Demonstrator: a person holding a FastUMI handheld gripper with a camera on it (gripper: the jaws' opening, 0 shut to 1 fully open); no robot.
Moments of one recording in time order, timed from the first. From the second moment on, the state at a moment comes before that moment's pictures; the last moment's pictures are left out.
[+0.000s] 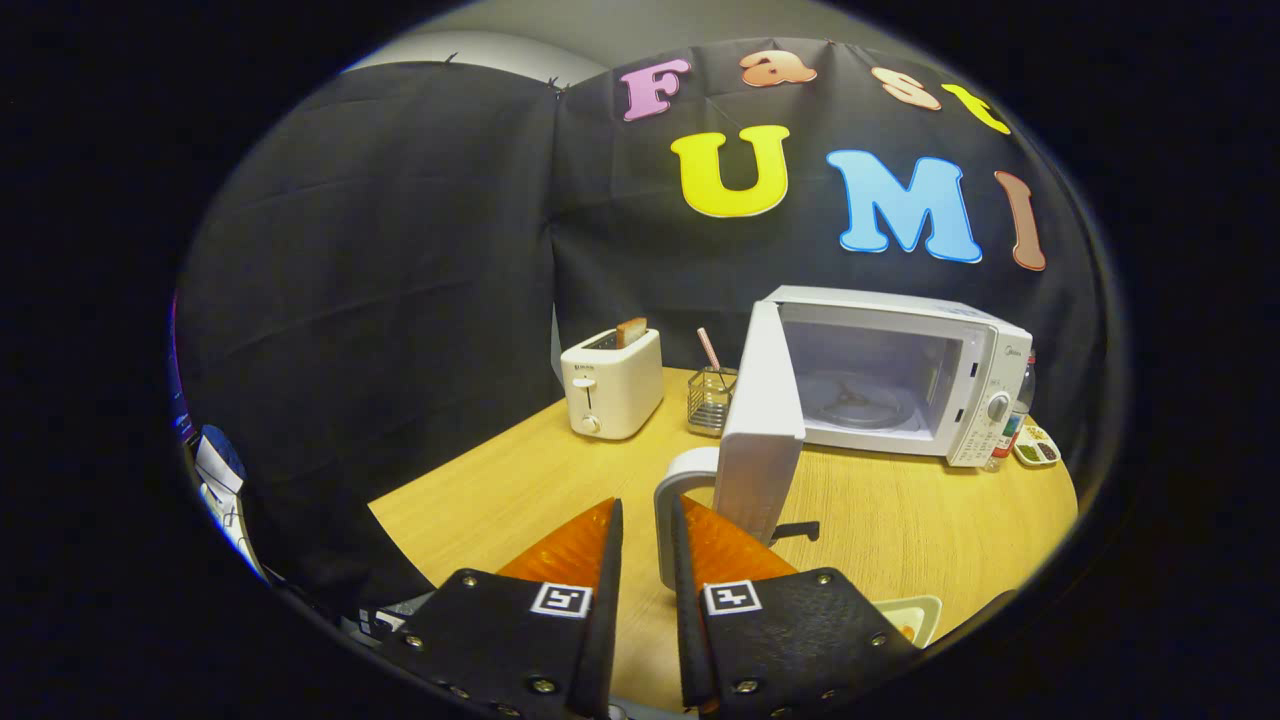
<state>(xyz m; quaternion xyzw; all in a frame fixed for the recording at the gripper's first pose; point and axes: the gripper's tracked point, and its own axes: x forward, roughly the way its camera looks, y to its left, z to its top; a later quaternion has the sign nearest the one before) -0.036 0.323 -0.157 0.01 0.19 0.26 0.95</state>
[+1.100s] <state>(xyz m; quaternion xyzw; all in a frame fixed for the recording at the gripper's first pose) -0.024 0.149 -0.185 0.03 0.20 0.19 0.96</state>
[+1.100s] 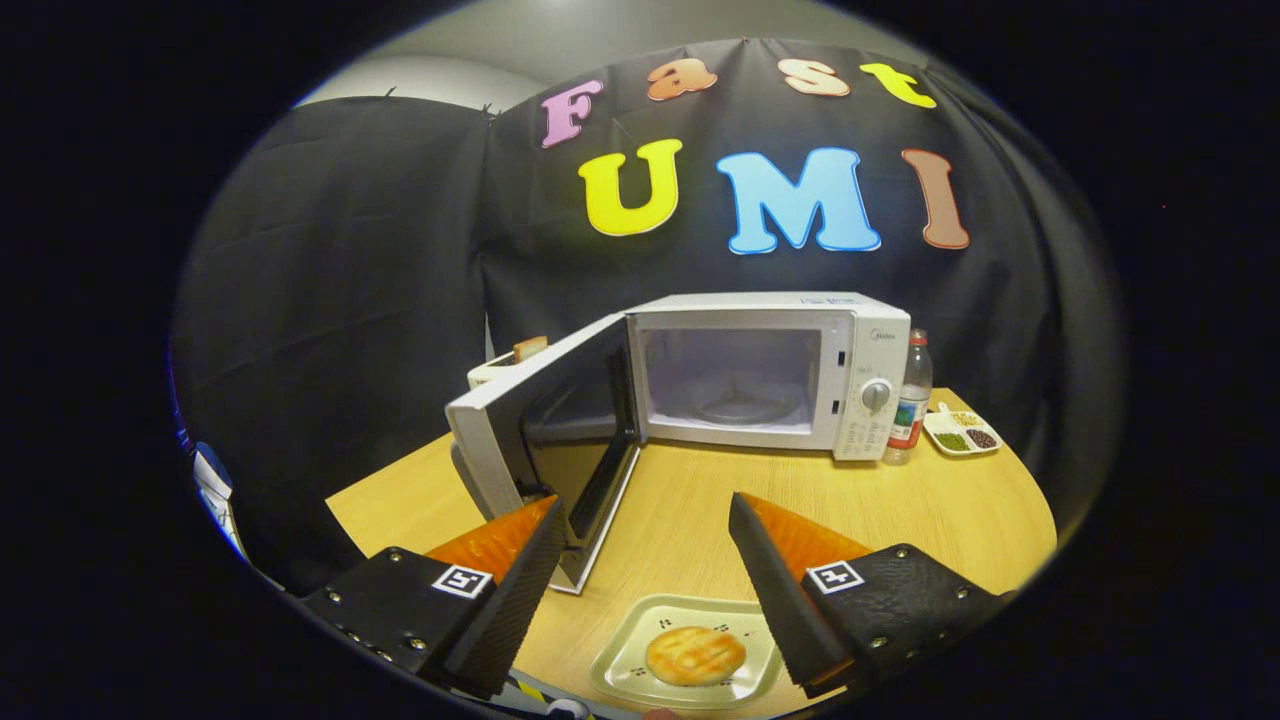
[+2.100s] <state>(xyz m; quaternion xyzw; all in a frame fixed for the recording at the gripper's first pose) -0.063 0.122 -0.327 -0.01 0.38 0.21 0.90</state>
